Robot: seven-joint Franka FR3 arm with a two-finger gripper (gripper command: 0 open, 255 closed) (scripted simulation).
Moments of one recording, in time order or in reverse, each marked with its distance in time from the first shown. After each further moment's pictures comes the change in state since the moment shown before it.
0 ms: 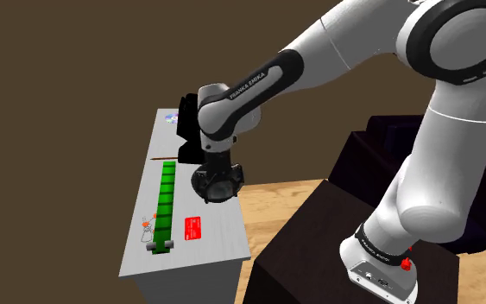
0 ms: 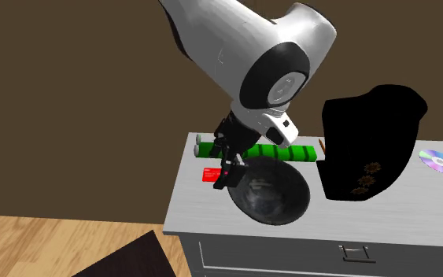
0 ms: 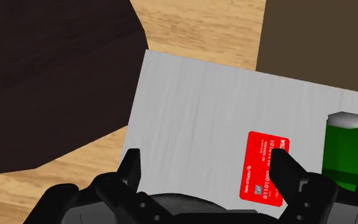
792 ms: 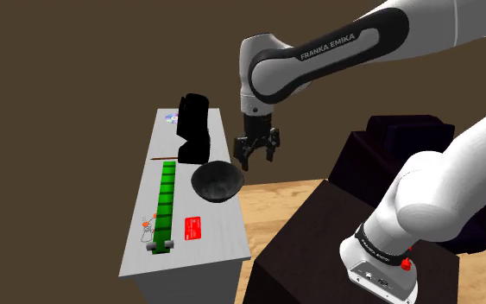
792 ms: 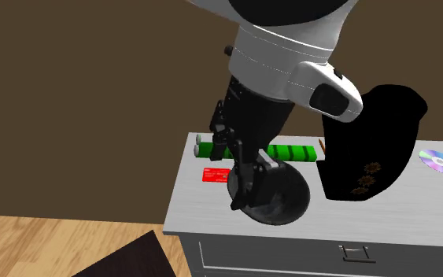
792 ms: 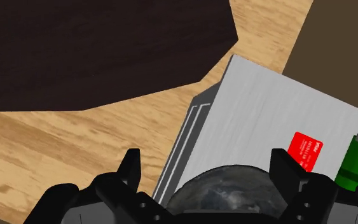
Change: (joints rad) arm -0.059 -0.463 -0.066 -0.214 -0.142 -0.162 -0.216
